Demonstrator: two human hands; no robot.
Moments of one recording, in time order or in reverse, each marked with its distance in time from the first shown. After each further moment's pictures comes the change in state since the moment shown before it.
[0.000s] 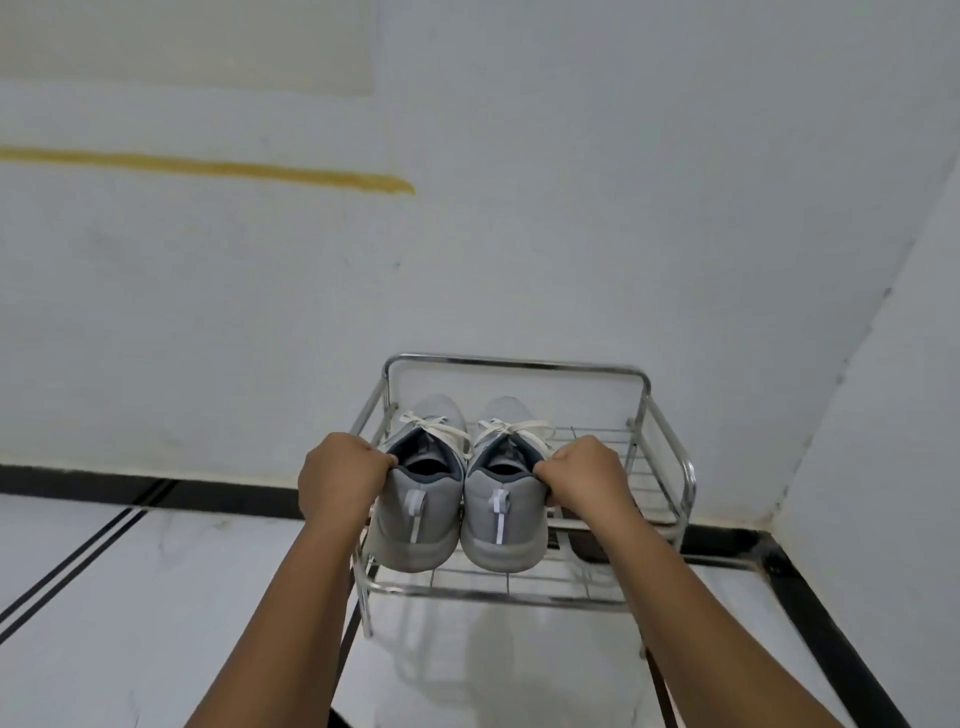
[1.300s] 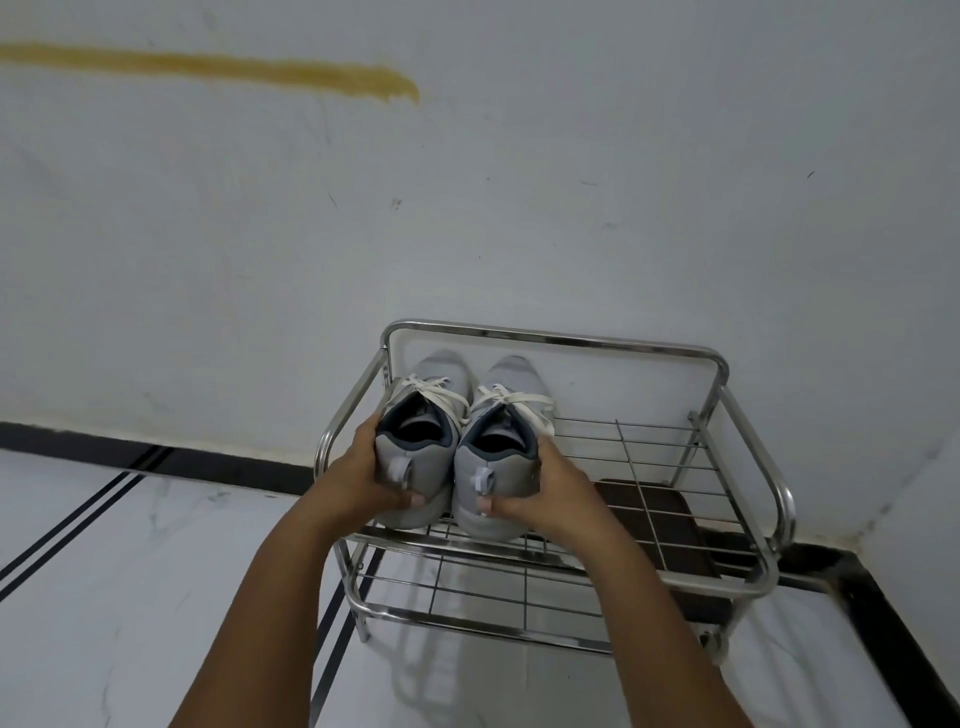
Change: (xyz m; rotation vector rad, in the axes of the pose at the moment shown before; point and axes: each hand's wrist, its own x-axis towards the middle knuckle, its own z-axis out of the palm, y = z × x) left_hand 0.106 -0.042 0.083 -0.182 -0.455 0.148; right_hand 0.095 0.022 0.076 0.193 -0.393 -0.192
